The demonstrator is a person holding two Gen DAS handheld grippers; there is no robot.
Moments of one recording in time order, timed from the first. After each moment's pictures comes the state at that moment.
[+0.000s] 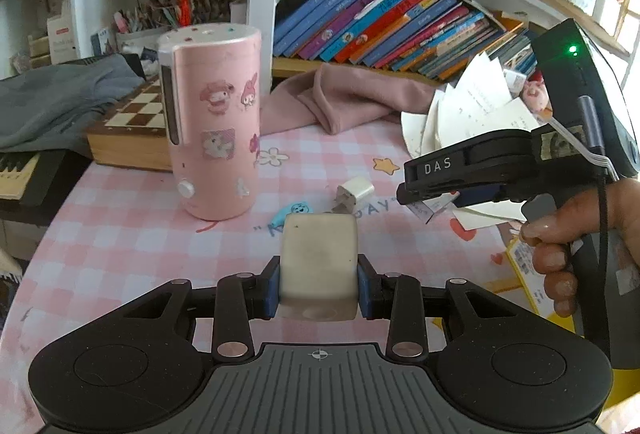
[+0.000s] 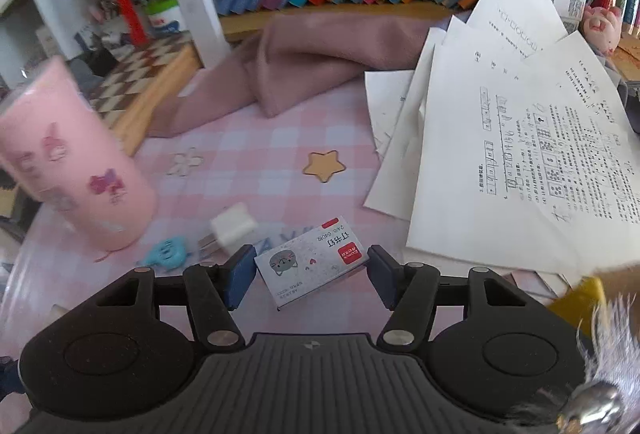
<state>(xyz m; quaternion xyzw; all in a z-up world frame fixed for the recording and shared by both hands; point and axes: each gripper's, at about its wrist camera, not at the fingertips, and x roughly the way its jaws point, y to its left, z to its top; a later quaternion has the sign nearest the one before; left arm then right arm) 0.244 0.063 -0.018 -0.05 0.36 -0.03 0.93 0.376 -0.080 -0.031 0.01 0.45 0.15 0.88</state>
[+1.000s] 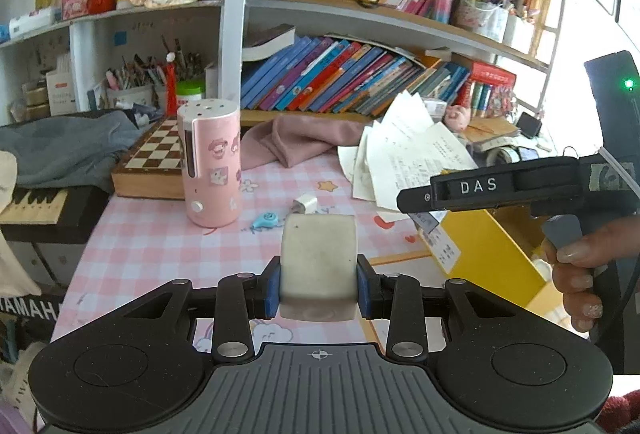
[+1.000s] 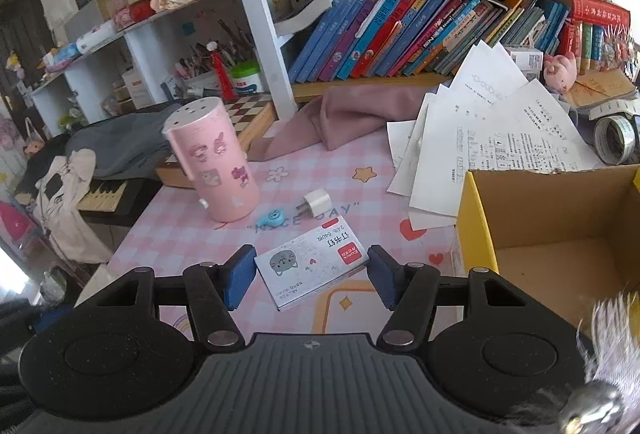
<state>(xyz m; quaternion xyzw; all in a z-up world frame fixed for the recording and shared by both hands) 0.112 0.068 0.057 -0.03 0.30 -0.10 0.95 0.201 -0.121 0.062 0.04 0.35 0.20 0.91</state>
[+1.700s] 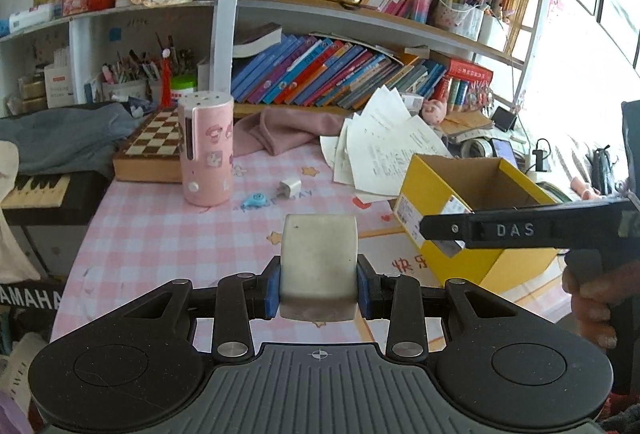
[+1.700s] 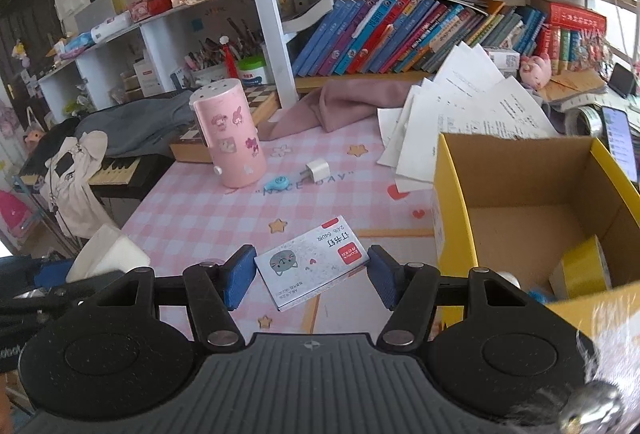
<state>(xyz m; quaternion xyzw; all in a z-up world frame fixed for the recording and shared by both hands) 0.064 0.077 0.062 -0.04 0.31 -0.13 0.94 0.114 -0.135 0.065 0.03 0.34 0.18 0.92</state>
